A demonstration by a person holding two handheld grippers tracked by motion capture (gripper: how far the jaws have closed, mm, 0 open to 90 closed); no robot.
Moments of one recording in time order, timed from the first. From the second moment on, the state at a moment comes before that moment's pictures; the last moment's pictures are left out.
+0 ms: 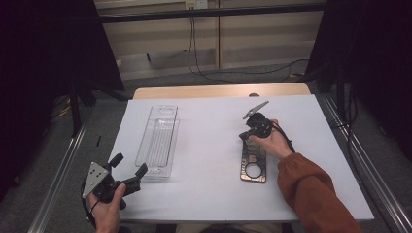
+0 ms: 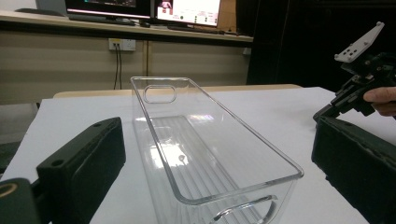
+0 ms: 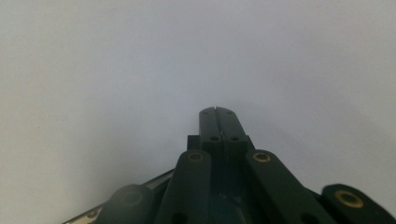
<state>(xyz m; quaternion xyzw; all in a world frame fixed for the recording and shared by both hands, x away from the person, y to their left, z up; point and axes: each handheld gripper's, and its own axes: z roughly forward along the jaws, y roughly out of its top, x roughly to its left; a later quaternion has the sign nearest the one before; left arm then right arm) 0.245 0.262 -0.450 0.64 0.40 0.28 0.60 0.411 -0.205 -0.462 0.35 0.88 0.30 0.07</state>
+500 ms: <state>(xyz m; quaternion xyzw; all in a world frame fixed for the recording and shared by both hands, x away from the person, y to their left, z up) 0.246 0.263 -0.450 0.63 0.40 0.29 0.60 0.412 -0.197 -0.469 0.35 0.89 0.28 0.07</state>
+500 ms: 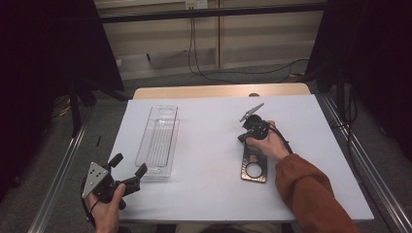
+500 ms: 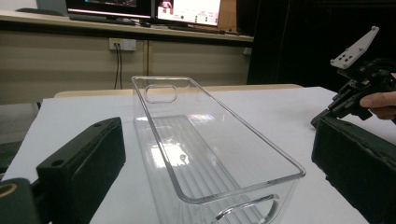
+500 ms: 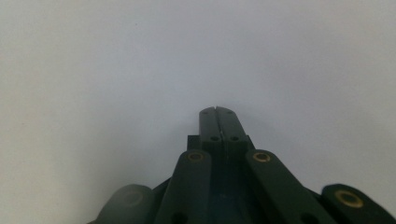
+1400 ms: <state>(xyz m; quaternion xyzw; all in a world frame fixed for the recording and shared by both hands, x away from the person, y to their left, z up) 0.243 0.264 -0.450 0.63 0.40 0.29 0.59 0.409 -0.230 -0.467 0.38 0.88 0.26 0.08</state>
